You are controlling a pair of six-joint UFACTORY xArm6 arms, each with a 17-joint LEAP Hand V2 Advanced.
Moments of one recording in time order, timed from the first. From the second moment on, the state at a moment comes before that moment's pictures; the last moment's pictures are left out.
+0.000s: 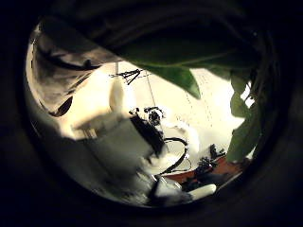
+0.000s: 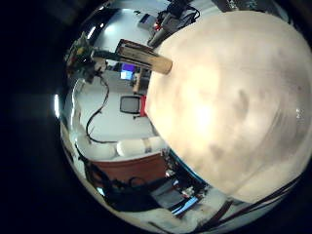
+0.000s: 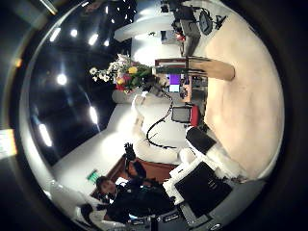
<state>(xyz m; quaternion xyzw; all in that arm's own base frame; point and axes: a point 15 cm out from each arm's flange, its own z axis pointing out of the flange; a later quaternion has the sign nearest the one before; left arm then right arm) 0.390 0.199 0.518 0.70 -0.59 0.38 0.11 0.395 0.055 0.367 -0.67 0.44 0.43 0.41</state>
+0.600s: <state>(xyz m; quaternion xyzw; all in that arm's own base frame) 0.377 0.221 0.529 0.72 -0.59 0.36 0.09 0.395 0.055 0.368 -0.68 0.44 0.43 0.41</state>
